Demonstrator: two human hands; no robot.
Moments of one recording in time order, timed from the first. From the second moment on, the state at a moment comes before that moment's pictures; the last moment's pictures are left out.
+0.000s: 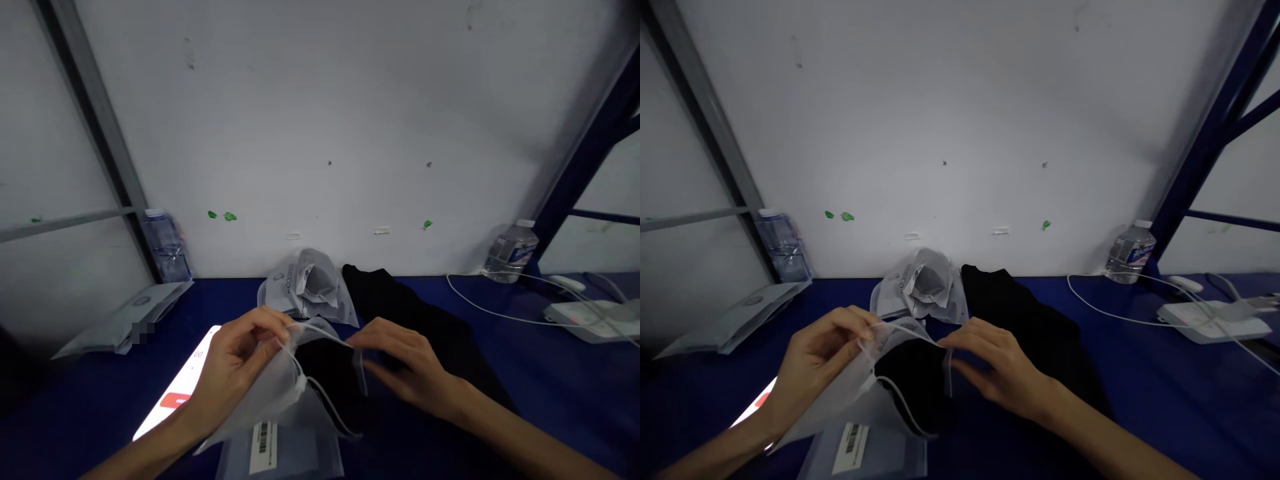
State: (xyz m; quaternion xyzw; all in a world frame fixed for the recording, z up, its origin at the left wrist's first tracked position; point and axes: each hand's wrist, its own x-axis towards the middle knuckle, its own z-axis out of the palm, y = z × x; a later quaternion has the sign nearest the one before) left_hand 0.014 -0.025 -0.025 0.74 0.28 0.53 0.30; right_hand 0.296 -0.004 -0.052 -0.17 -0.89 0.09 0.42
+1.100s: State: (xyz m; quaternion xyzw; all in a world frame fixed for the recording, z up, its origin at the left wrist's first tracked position) left_hand -0.002 -0.023 -0.018 0.88 0.20 0.42 0.06; right_hand 0.302 -0.016 -0.039 -0.26 -0.83 0.15 0.46
